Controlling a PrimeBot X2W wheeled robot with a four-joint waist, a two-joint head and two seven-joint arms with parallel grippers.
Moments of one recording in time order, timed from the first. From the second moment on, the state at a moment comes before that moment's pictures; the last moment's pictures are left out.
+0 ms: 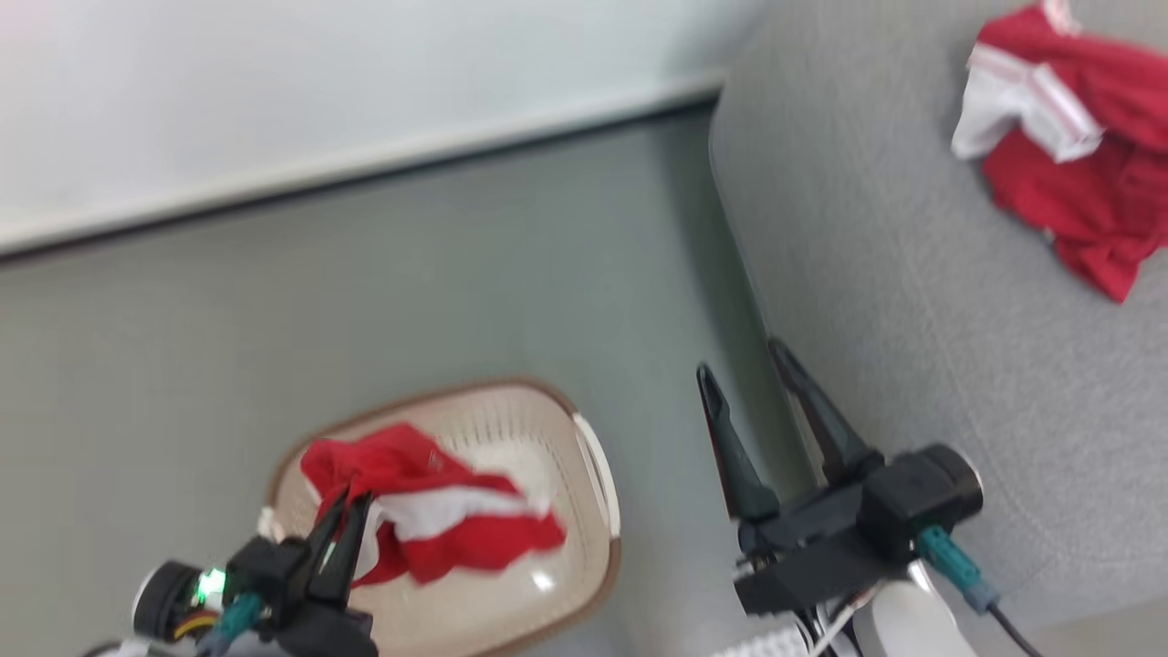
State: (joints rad) left arm -0.35 0.29 -0.41 0.33 -0.23 0.05 -0.26; right arm -0.27 -0.08 0.41 0.06 0.08 0.13 -0.26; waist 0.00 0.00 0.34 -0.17
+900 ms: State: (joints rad) left arm -0.24 0.27 -0.31 0.06 -0.06 0.02 -0.26; right arm -0.19 -0.15 0.65 0.15 0.22 0.13 -0.26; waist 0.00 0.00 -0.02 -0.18
